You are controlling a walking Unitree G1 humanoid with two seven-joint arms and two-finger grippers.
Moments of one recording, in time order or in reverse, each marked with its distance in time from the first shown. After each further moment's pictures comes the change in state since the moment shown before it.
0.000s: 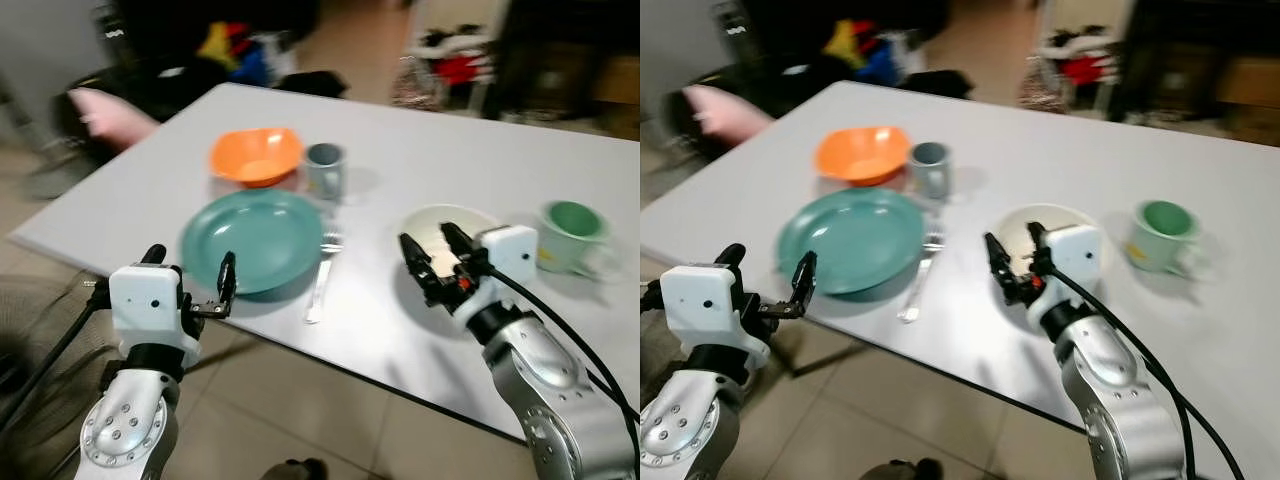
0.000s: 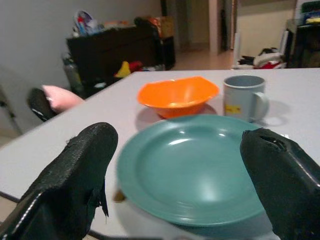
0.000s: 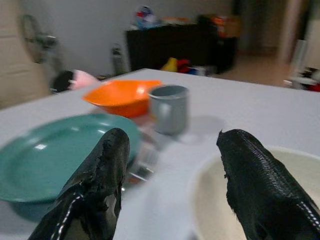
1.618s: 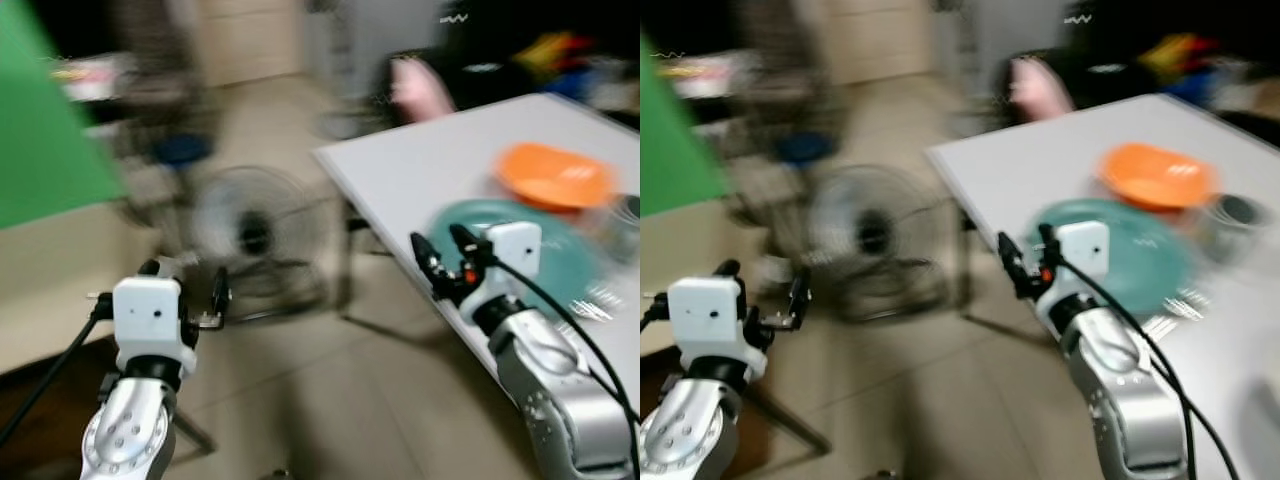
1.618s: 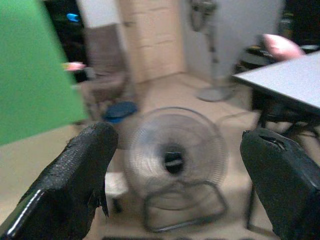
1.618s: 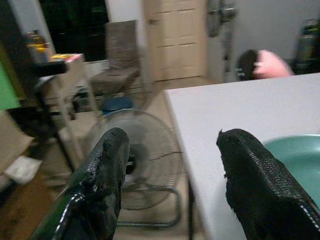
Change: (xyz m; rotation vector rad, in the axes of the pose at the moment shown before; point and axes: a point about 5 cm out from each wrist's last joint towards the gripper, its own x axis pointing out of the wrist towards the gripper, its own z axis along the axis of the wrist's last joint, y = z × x) left arm -0.006 0.006 -0.014 0.039 0.069 0.062; right arm 0.005 -0.018 -0.014 0.036 0.062 -0.075
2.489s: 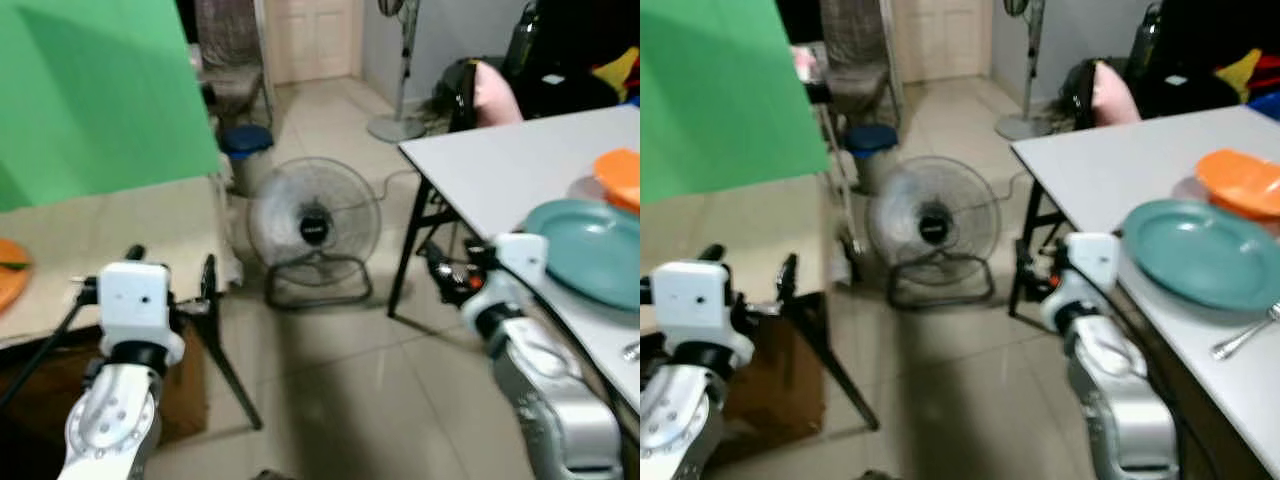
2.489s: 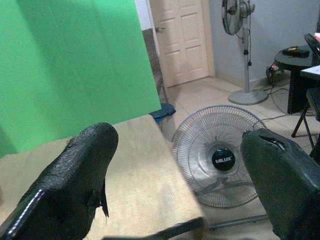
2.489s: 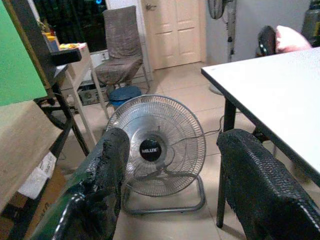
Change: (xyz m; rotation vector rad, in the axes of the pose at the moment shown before) left arm 0.008 0.011 0.007 0.050 -0.021 -0.003; right arm 0.000 -0.010 -0.016 0.069 0.046 -0.141
